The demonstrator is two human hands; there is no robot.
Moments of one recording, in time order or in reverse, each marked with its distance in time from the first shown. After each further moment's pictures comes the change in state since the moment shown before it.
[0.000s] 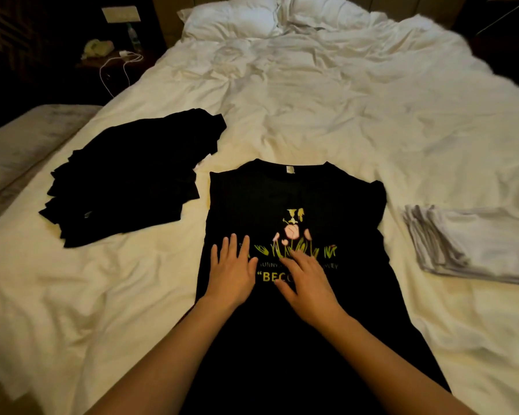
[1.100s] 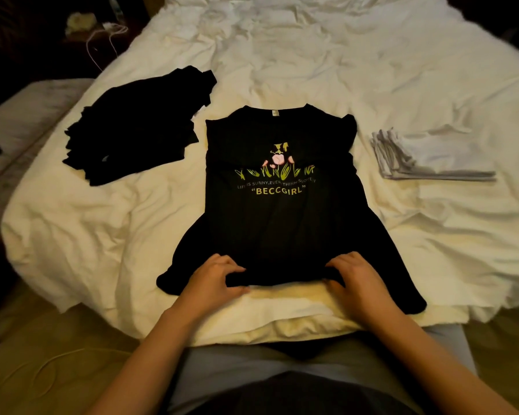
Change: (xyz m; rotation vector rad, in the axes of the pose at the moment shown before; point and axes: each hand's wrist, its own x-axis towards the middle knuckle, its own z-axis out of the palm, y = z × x) left_hand -0.226 -0.036 0.024 -0.320 0.007 0.278; right_hand -0.238 0.016 -0.014 -0.012 0.047 0.053
